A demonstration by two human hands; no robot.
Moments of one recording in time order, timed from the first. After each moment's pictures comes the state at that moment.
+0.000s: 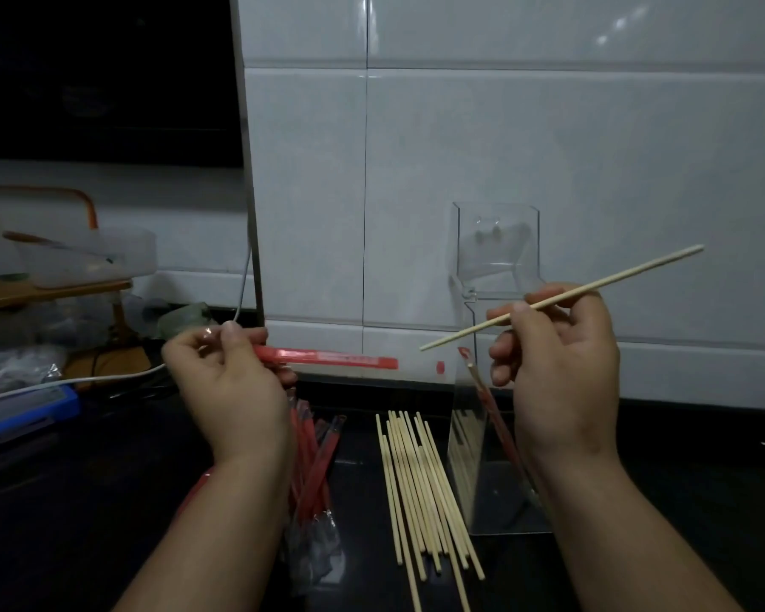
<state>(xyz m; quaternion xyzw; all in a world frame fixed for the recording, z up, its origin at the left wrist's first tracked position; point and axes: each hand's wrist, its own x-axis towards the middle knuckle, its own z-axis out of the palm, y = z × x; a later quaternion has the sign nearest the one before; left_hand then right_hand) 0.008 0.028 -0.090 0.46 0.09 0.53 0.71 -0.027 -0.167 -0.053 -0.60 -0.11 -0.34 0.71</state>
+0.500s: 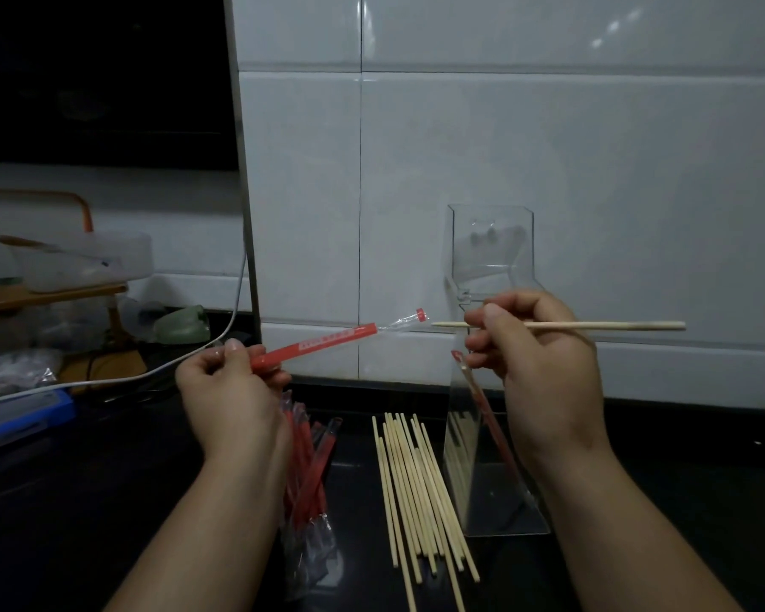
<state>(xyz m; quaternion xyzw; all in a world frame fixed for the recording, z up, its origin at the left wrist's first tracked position) 0.018 0.035 -0.090 0.38 0.17 0.41 0.81 -0.017 -0.171 -0.055 -0.65 -0.15 -0.29 0.69</state>
